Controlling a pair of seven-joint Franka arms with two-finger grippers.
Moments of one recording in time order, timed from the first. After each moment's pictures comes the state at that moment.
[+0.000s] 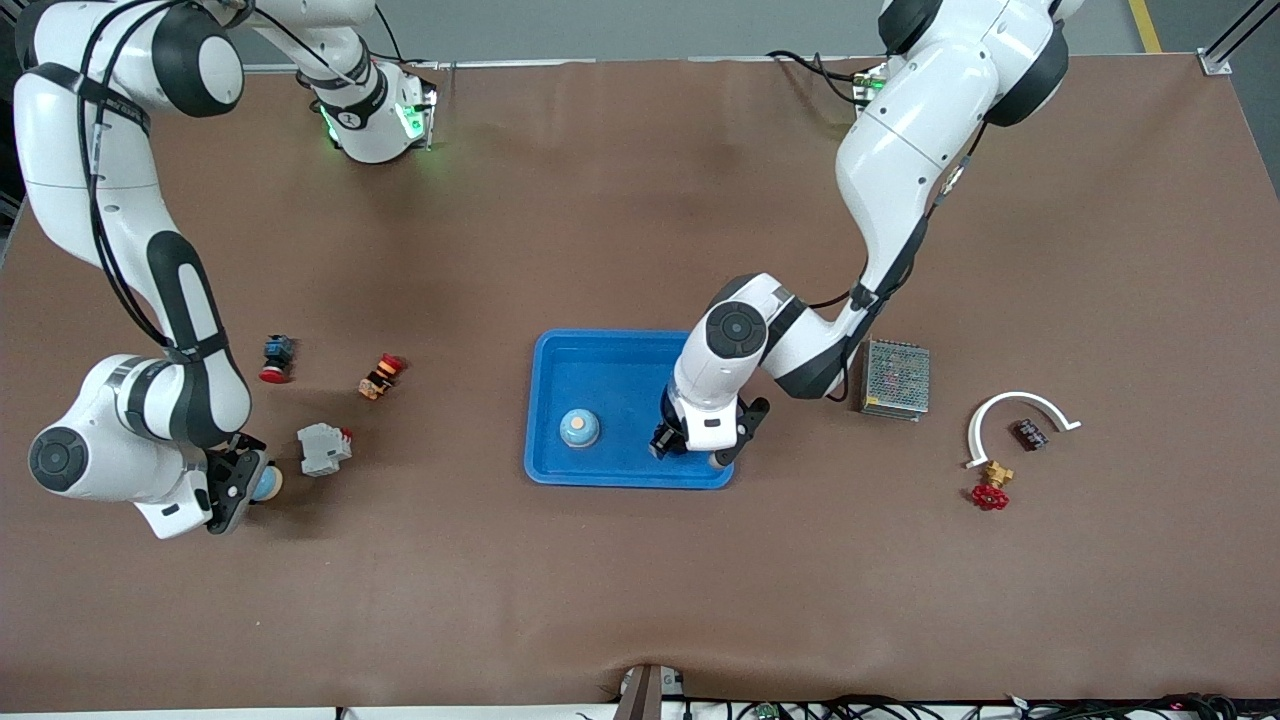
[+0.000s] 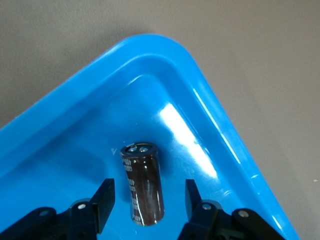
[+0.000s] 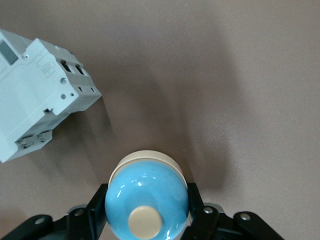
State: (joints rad) left arm -0.42 0.93 -0.31 -1.39 0.23 2.50 -1.67; right arm -0.13 0.85 -0.04 -1.44 0.04 2.20 -1.40
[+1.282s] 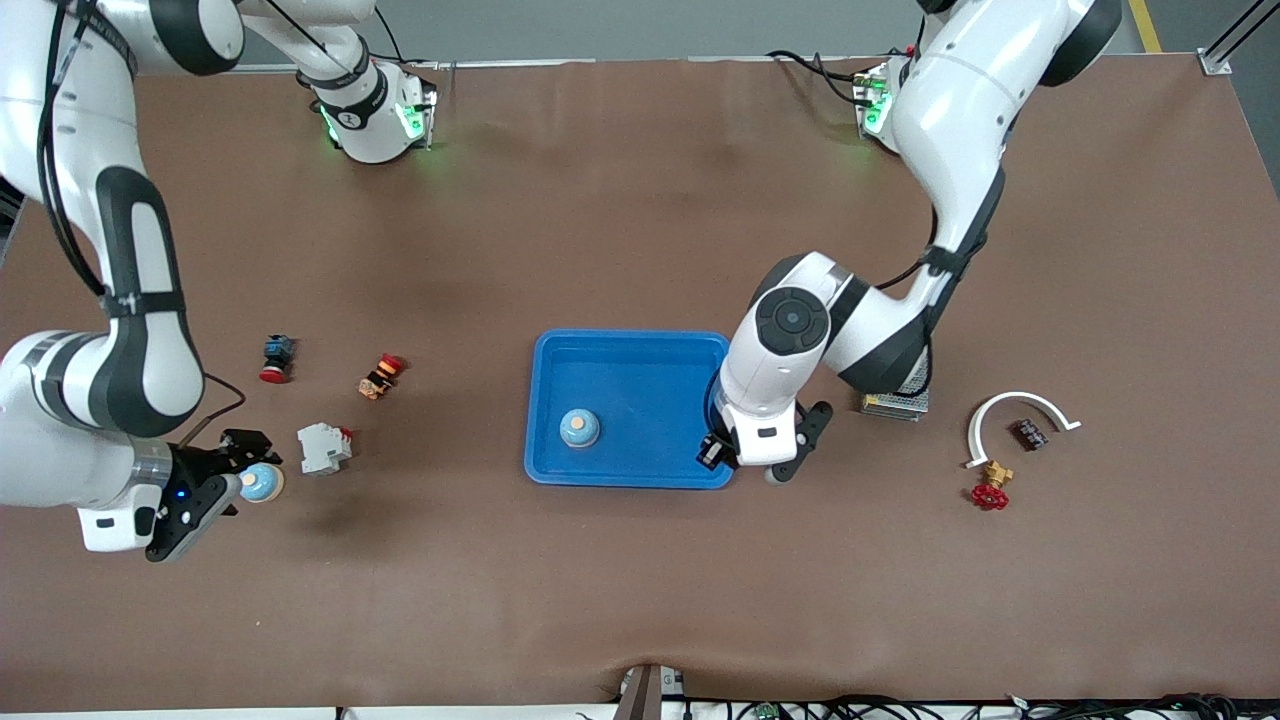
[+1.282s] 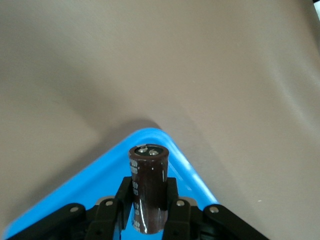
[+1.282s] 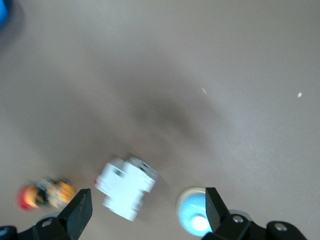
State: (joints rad) left arm -0.34 0.73 -0.30 -1.35 0.23 2.19 -1.57; right arm -0.04 0.68 -0.01 -1.30 0.18 1.91 -0.89
